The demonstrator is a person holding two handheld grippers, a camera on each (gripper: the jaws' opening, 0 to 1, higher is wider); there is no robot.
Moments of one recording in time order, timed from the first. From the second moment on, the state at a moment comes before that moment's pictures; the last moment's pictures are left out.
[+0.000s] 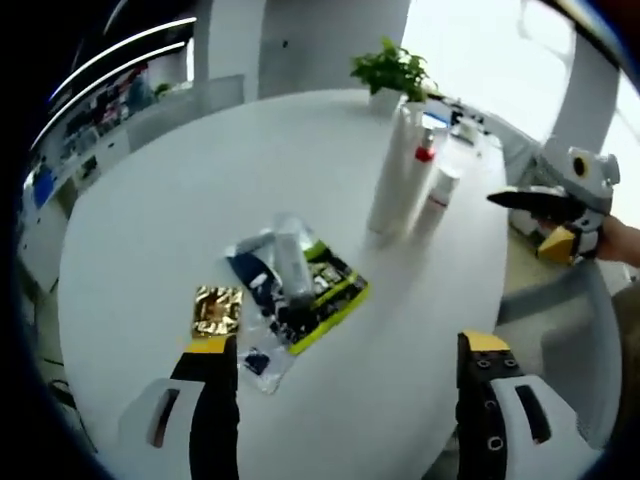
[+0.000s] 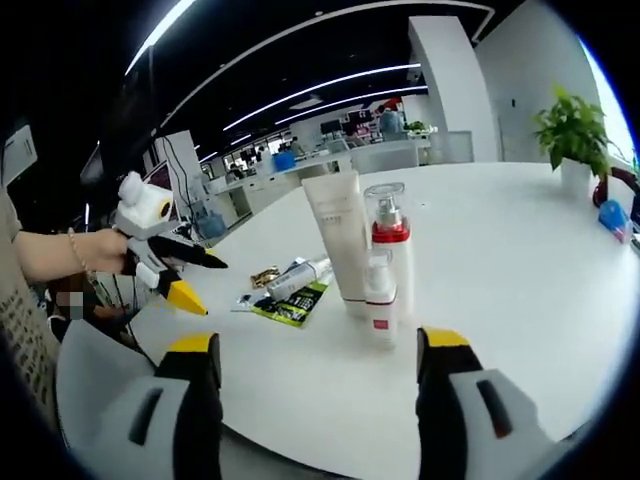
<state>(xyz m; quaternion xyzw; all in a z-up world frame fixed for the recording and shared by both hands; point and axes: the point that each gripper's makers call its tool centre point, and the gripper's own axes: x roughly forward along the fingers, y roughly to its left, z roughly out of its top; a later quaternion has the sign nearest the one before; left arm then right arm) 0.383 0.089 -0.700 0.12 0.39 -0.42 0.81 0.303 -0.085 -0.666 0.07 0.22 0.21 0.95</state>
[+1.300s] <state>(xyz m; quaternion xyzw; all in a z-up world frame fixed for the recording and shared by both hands) 0.464 0.041 -0.758 0.21 0.47 -0.41 0.75 0.311 -0.092 -0.688 0.09 0.25 0.19 0.95</state>
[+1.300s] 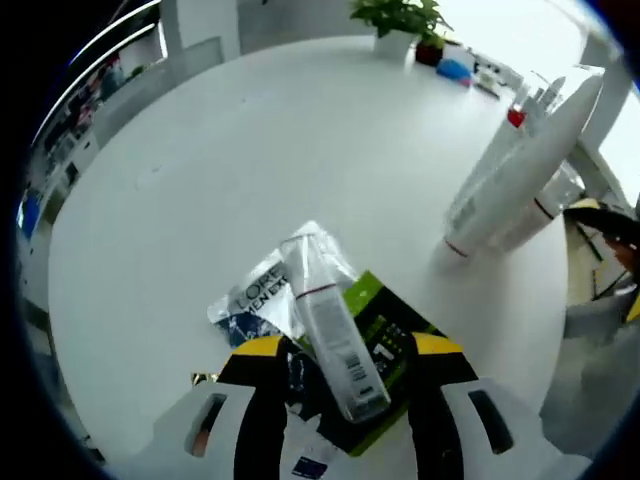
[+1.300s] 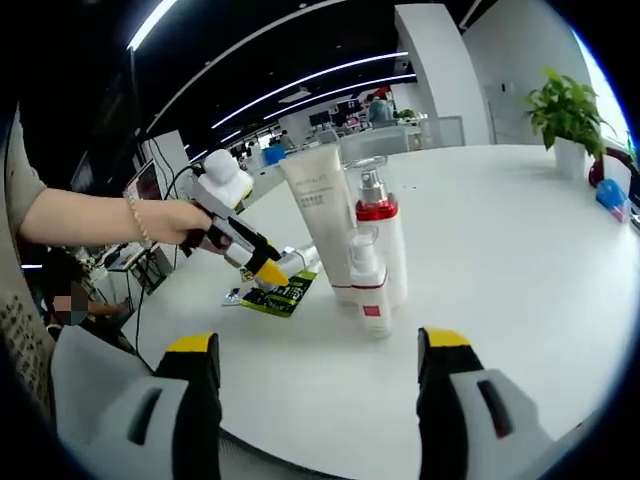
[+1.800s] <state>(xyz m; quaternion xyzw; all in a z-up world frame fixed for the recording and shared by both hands) 0.468 0.041 -0.765 0.21 0.48 -0.40 0.75 0.312 -0.095 -0.689 0.09 0.25 0.19 0.95</state>
